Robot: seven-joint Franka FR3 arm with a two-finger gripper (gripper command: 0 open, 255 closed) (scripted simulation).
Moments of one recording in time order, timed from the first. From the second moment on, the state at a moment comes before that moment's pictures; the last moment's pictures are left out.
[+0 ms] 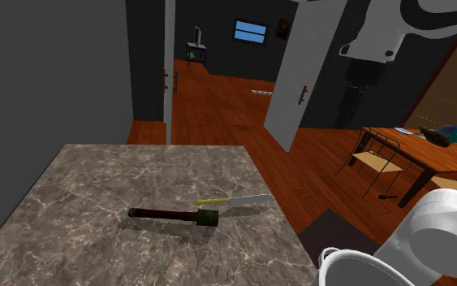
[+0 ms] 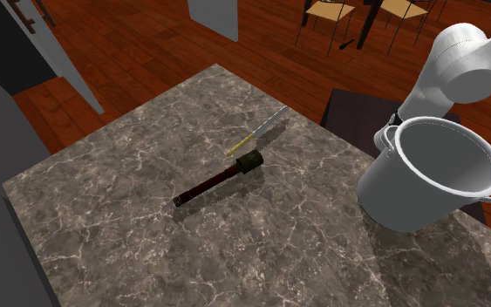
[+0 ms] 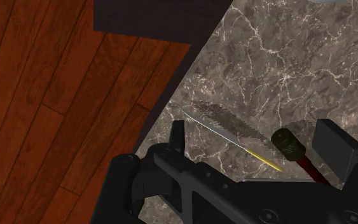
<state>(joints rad) 0.02 -0.78 0.01 -2.29 0.05 1.43 -0.14</state>
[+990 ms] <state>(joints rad) 0.11 -0.47 0.15 -2.35 0.07 1.82 -0.18</state>
